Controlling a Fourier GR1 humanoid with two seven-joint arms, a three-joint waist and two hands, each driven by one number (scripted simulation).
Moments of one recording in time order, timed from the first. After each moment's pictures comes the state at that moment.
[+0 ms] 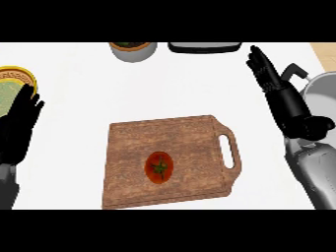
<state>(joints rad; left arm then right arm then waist) -0.14 0.47 -0.04 -1.42 0.41 0.23 0.08 -0.41 -0.36 0.23 -1.48 -0.15 -0.09 -0.11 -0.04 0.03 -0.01</state>
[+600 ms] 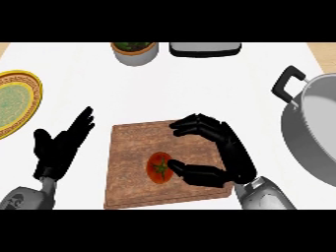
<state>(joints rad) -0.11 0.40 -0.28 -1.38 0.32 0.09 0.10 -0.27 -0.17 0.51 -1.55 0.11 -0.24 -0.40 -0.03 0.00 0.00</state>
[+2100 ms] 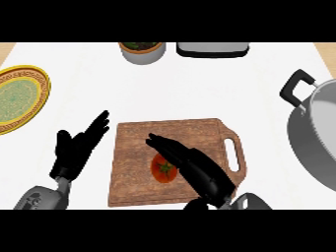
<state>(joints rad) -0.12 0.31 -0.28 -1.36 0.23 0.03 0.13 -0.27 -0.17 0.70 -1.63 0.27 0.04 0.17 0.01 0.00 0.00</state>
